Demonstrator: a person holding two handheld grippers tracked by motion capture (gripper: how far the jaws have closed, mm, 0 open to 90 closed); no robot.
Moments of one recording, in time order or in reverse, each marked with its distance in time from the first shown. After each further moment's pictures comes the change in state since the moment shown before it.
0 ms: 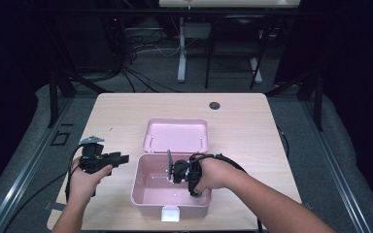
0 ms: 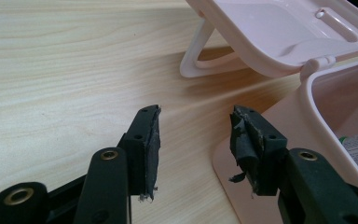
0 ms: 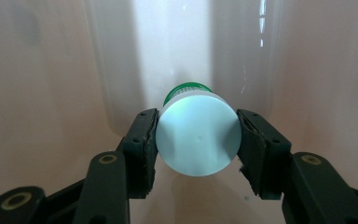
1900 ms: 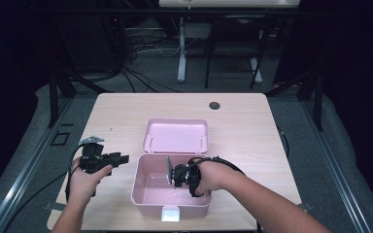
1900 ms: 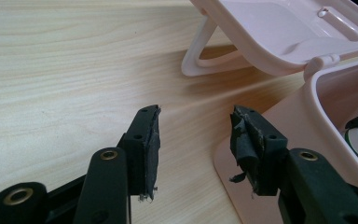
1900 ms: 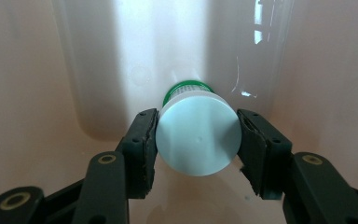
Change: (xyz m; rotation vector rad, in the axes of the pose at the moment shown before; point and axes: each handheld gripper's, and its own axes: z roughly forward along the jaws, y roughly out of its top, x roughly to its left) left arm 0.002 -0.001 0.001 0.004 -0.002 -0.004; right arm -0.002 0.002 0.025 0.050 -0.039 -0.053
